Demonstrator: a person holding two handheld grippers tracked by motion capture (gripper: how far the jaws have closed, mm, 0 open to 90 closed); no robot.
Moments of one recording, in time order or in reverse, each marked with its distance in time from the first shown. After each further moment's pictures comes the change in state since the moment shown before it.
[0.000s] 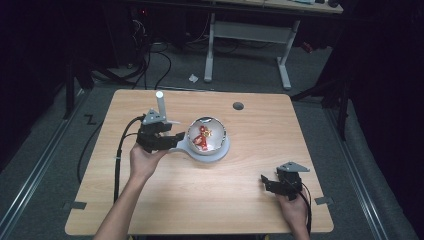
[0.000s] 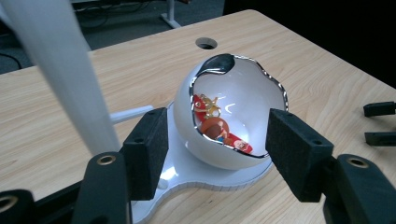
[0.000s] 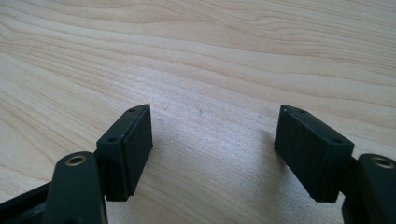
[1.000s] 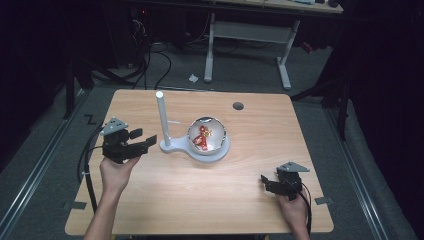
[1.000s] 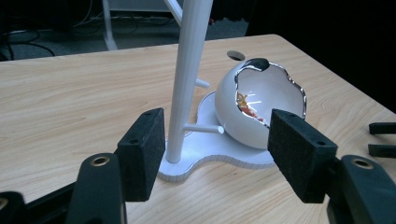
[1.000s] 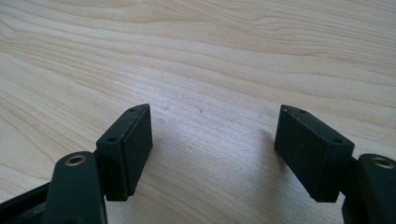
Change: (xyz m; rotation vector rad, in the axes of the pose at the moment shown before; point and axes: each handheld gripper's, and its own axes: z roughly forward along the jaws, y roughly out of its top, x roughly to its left) left arm 0.036 0.047 -0.053 -0.108 -0.003 -0.102; right arm 0.000 0.000 0.000 0.000 0.000 -0.001
